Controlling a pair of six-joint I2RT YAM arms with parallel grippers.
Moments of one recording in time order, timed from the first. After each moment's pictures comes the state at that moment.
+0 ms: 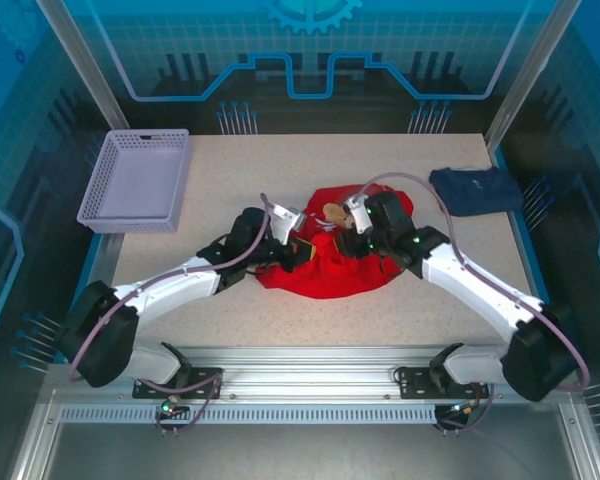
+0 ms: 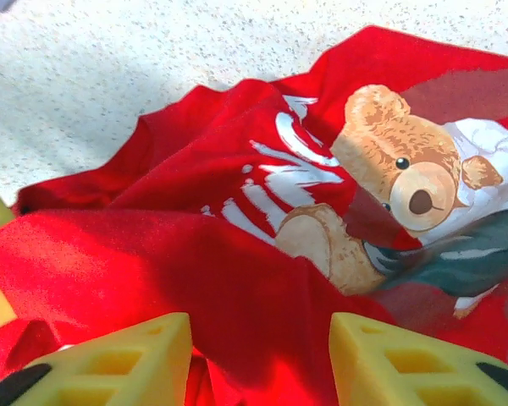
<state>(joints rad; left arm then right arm) -0.60 1.37 0.78 0.08 0.45 -0.38 0.58 1.25 0.94 -0.46 -0.07 0.10</state>
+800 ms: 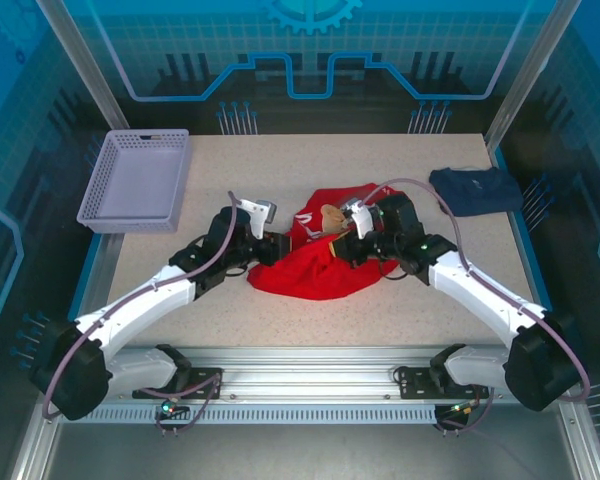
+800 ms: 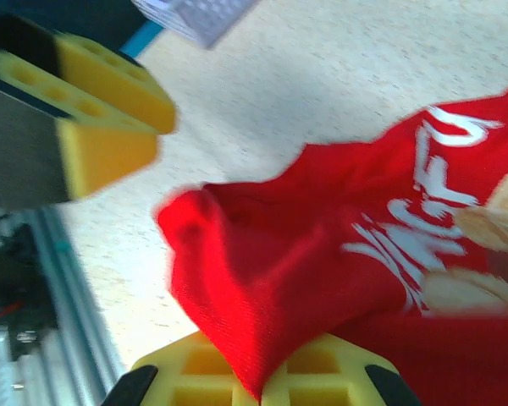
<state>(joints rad) -0.57 1.18 0.78 -0.16 0.14 -0.39 0.49 1.24 0.88 -0.29 -0.56 0.15</state>
